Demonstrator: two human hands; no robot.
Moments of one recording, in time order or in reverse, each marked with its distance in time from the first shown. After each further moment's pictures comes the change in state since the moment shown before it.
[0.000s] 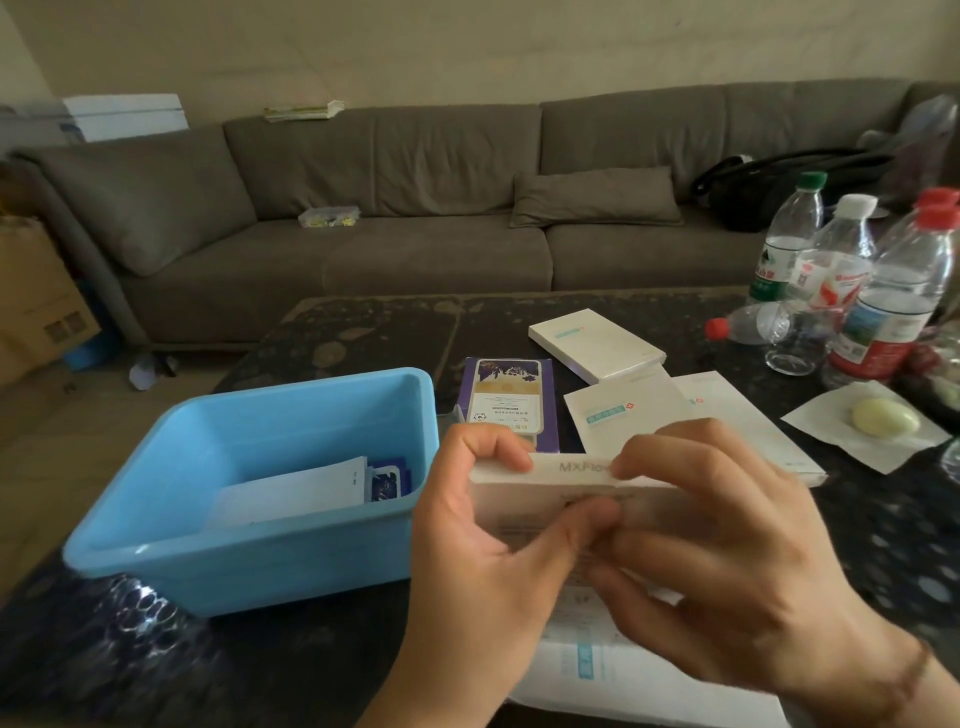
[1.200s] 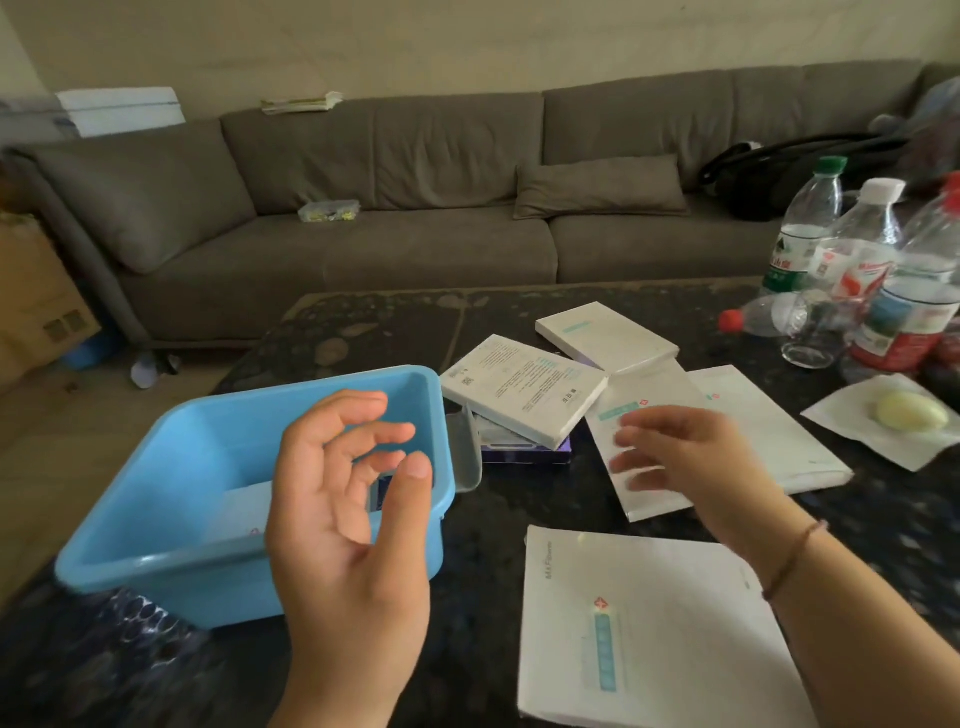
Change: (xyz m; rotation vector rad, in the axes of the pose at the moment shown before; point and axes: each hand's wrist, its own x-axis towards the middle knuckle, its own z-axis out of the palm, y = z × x) left_hand 0.017 -0.007 -0.051 0.111 0.291 0.200; right_hand -0.001 0.069 0.063 0.661 -0.096 1.511
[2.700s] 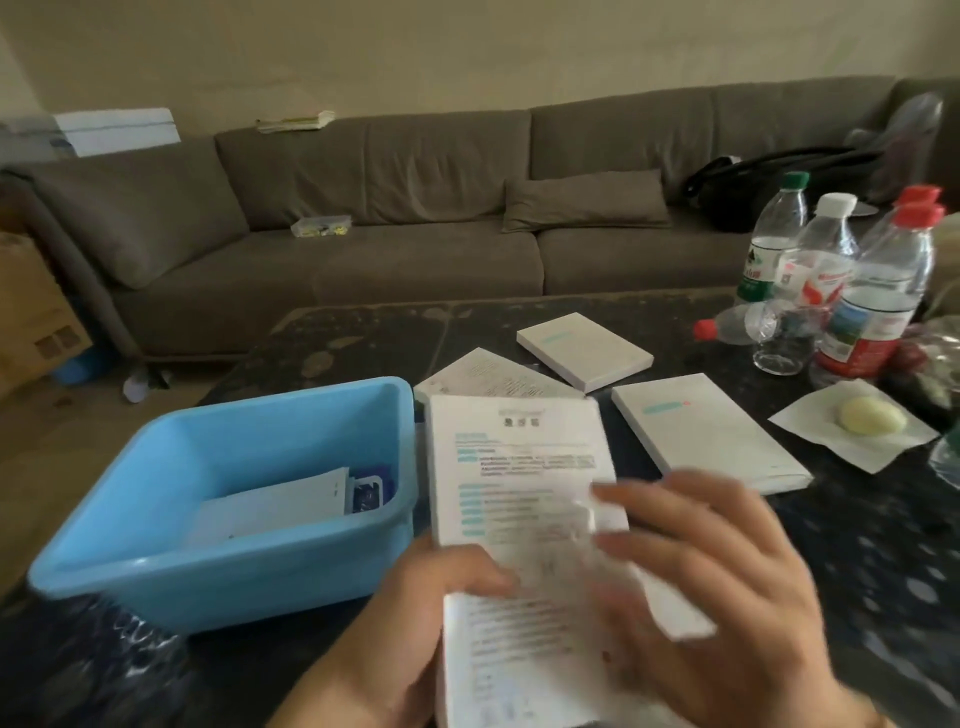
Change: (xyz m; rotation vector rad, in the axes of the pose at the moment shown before) left_hand -0.019 0.005 0.023 -0.455 -0.649 -1.114; right_hand -0.093 0.025 -0.017 -0.451 0.315 -1.302
